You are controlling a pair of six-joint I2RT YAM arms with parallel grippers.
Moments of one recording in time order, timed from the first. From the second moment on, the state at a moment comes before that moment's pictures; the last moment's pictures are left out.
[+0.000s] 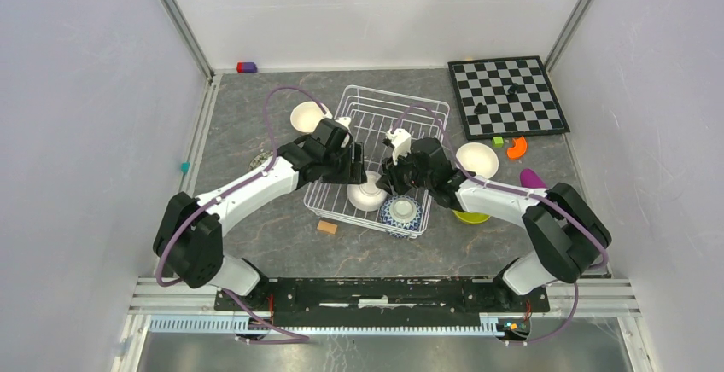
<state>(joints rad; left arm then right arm) -0.66 1.47 1.05 -0.48 0.03 -0.51 0.68 1.52 0.76 0.21 -0.26 0.12</state>
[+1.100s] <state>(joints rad) -0.65 1.47 1.03 -0.42 0.11 -0.55 0.65 1.46 0.62 0.37 -0.27 0.16</state>
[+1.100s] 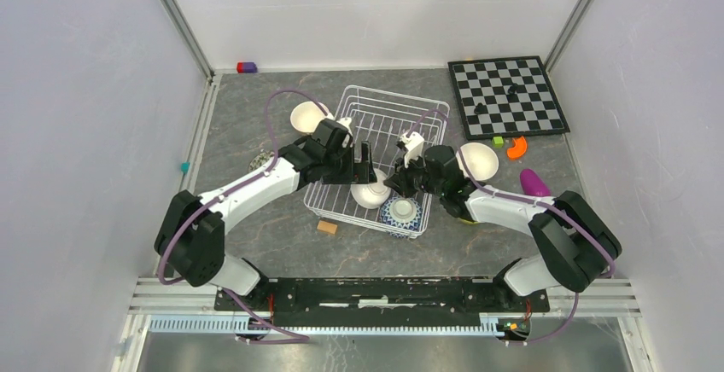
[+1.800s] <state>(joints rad) -0.61 1.56 0.96 -0.25 0.26 -0.63 0.63 1.44 0.60 0.38 -0.26 0.15</state>
